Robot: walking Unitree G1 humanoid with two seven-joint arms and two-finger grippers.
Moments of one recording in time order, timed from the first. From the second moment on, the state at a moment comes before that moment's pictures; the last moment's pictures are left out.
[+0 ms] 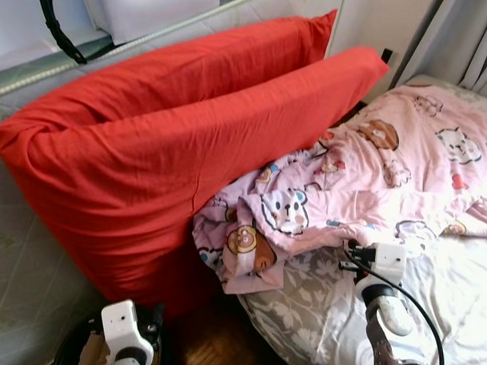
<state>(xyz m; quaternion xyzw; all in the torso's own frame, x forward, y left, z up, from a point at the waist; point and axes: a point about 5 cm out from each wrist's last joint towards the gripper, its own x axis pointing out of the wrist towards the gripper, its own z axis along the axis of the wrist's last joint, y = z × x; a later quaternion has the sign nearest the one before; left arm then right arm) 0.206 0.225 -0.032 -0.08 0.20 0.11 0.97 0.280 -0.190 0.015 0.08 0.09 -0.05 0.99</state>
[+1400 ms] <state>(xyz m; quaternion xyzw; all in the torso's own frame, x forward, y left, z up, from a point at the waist) 0.146 0.230 -0.084 -0.07 0.38 0.13 0.91 0.282 -0.191 0.015 0.08 0.09 -0.08 0.99</state>
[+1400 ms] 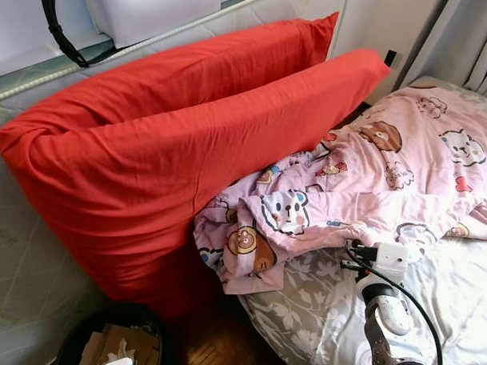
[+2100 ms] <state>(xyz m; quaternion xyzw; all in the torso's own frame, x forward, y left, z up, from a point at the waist) 0.148 0.229 -0.083 -0.07 0.38 0.12 0.92 0.282 -0.191 0.016 0.07 0.09 -0.08 0.99</state>
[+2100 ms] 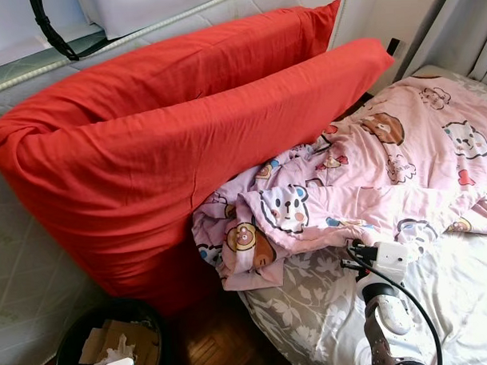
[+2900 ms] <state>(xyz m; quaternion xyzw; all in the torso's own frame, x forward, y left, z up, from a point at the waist) 0.148 0.229 -0.083 -0.07 0.38 0.12 0.92 0.282 -0.191 0.016 0.07 0.09 -0.08 0.99</state>
